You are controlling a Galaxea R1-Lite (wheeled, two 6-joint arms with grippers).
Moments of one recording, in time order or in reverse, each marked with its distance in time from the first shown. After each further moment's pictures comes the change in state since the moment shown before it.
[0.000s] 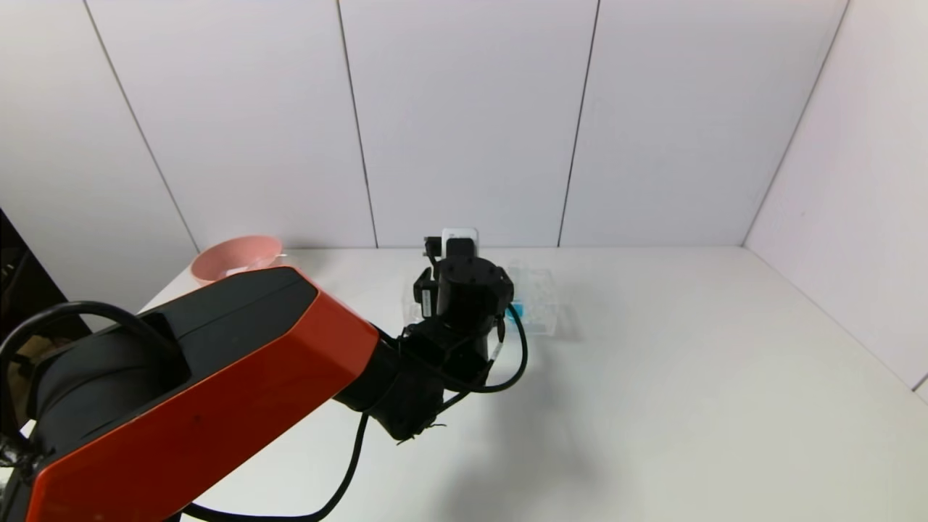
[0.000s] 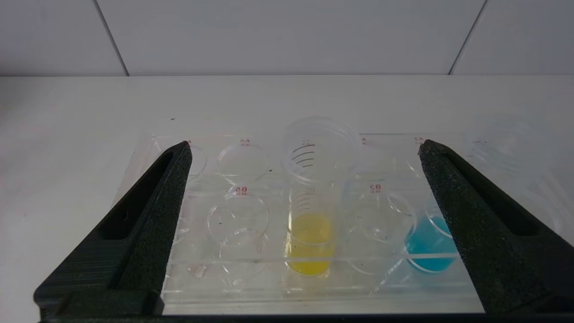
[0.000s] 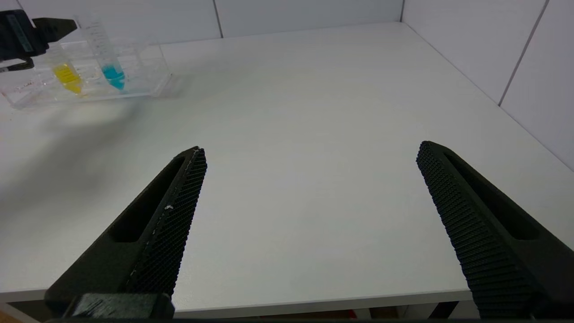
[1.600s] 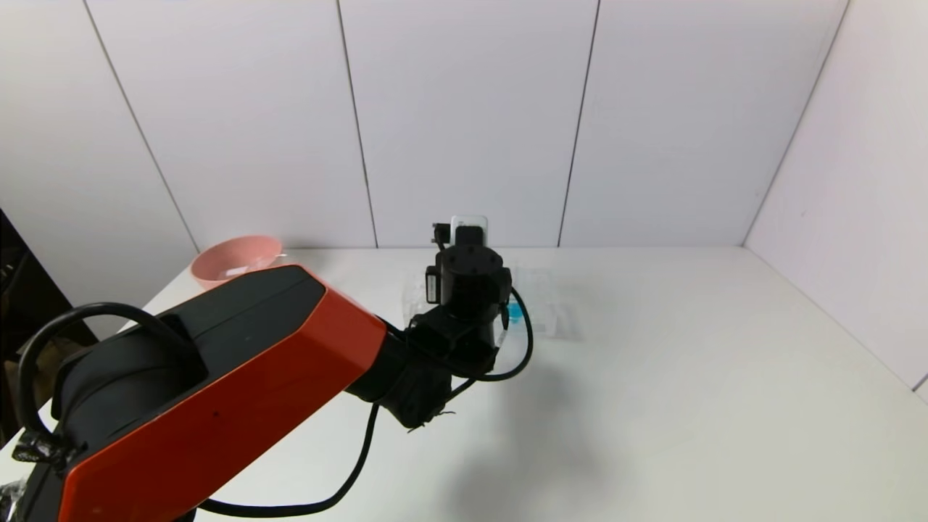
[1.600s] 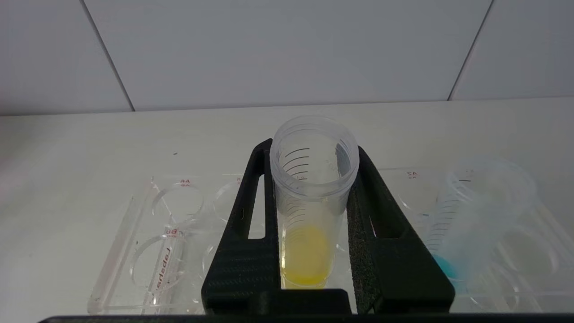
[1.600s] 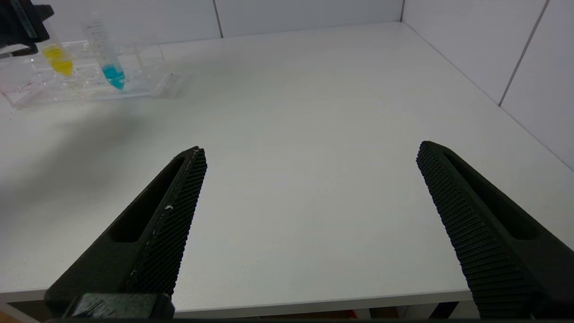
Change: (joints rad) left arm 0.000 0.014 -0.068 -0.042 0.005 0.111; right arm 0.000 0.000 0.000 0.000 0.000 0.000
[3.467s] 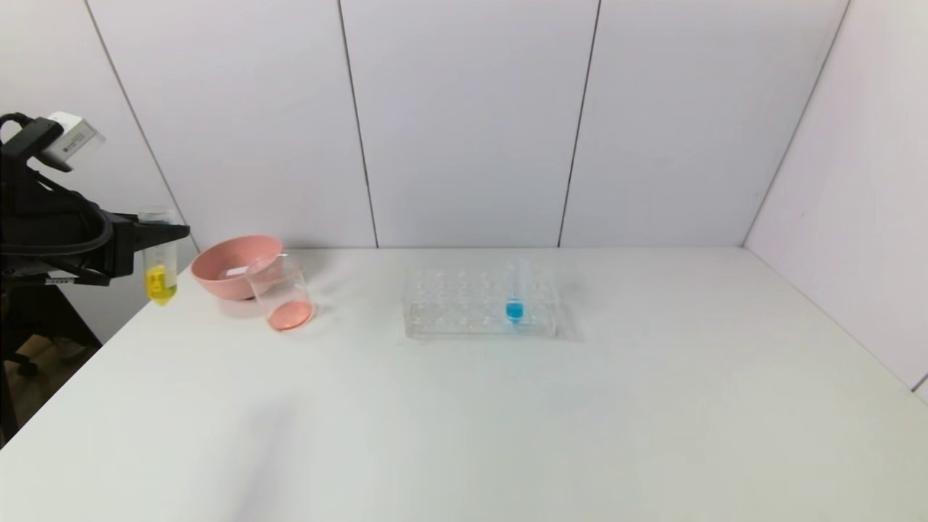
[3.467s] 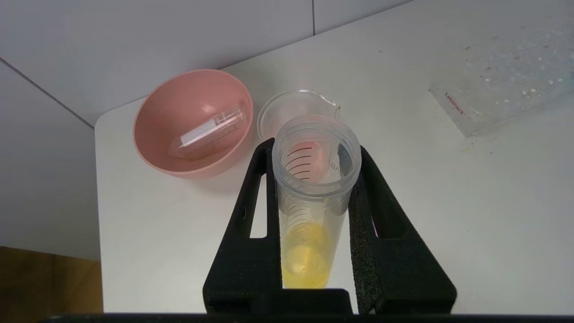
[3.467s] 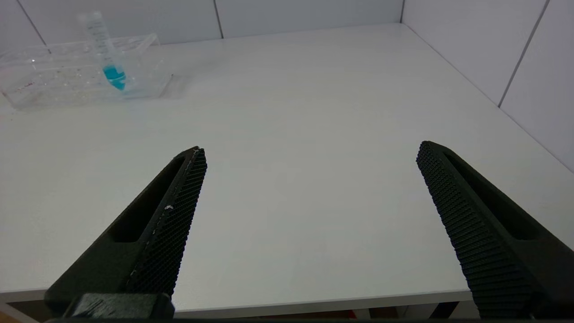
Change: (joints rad) left arm 1.040 -0.795 0.258 0.956 -1.268 0.394; right arm 0.000 0.000 0.000 -0.001 0.000 0.000
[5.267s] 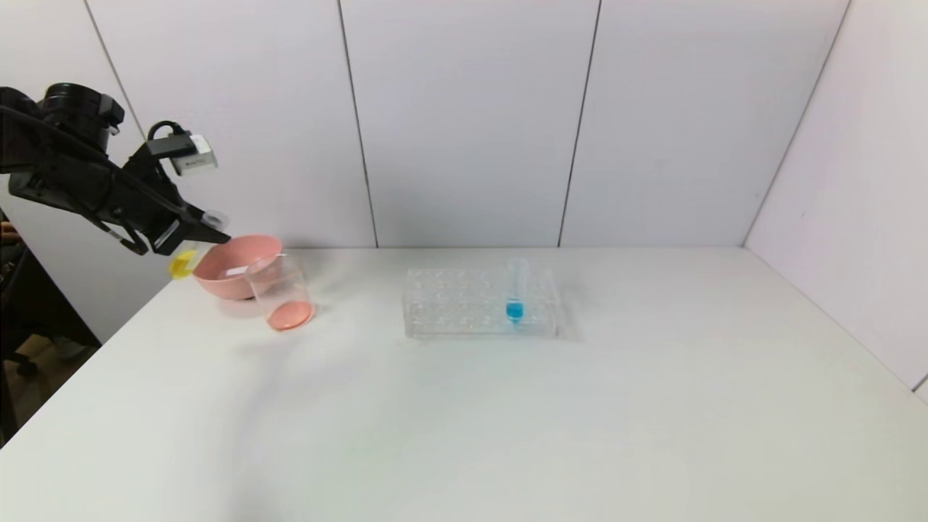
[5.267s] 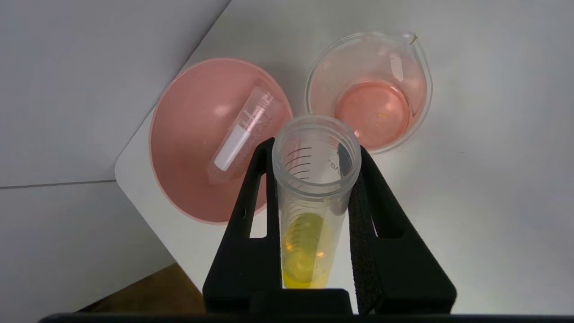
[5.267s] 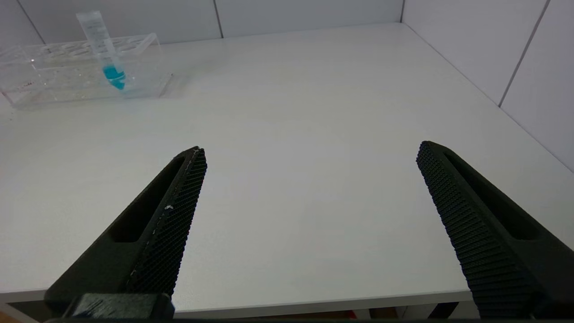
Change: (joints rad) left arm -0.044 0.551 -0.930 0.803 0.077 0.626; right arm 0.000 0.000 0.000 0.000 0.000 0.000
